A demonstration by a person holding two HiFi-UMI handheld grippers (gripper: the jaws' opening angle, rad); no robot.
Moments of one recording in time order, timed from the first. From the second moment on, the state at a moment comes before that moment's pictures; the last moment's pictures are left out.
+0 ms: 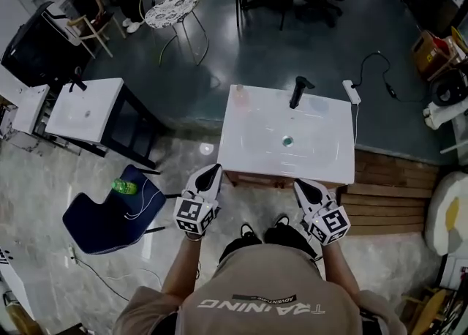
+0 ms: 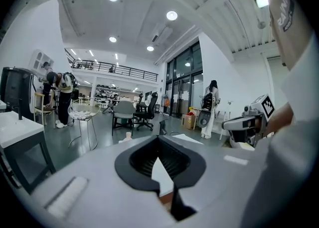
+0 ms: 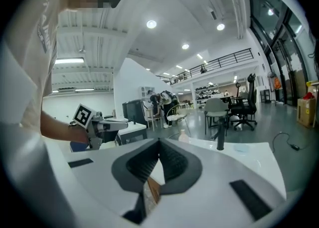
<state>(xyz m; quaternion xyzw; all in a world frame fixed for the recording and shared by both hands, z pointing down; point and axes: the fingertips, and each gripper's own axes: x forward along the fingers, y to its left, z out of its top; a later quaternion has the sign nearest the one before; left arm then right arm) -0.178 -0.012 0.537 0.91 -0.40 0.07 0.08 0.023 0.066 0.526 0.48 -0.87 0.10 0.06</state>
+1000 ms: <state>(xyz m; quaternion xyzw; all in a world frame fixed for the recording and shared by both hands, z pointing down) -0.093 -0.157 0.529 0.88 -0.46 0.09 0.09 0.096 -0.161 0.531 0.42 -0.90 0.11 0.01</state>
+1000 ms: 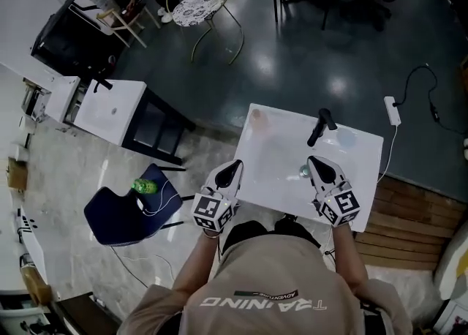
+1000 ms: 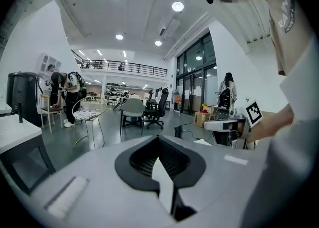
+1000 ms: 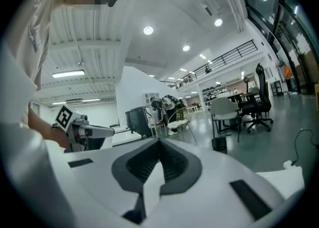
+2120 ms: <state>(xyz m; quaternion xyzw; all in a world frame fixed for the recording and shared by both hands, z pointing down) -0.094 -0.304 0.624 0.93 -0.33 0.18 0.03 0.029 -0.239 0.559 0.48 -0.86 0.14 0.08</state>
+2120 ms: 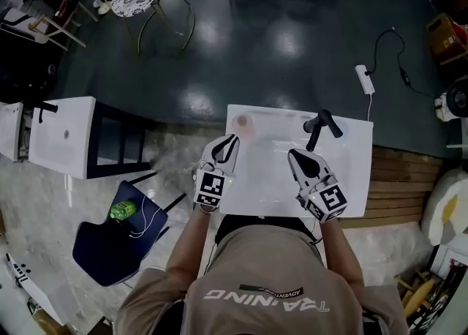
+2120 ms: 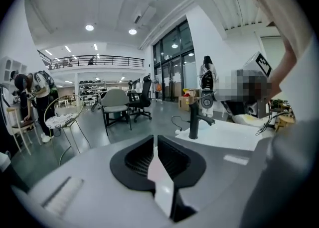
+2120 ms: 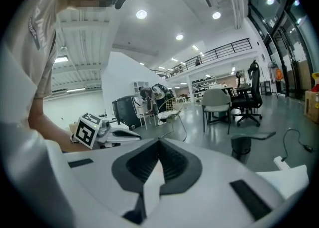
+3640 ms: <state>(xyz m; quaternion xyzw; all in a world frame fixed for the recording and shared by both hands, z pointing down) -0.065 -0.357 0.694 0.94 -0.33 0.09 0.09 0.028 -0.255 0.623 0.41 -0.89 0.17 0.14</state>
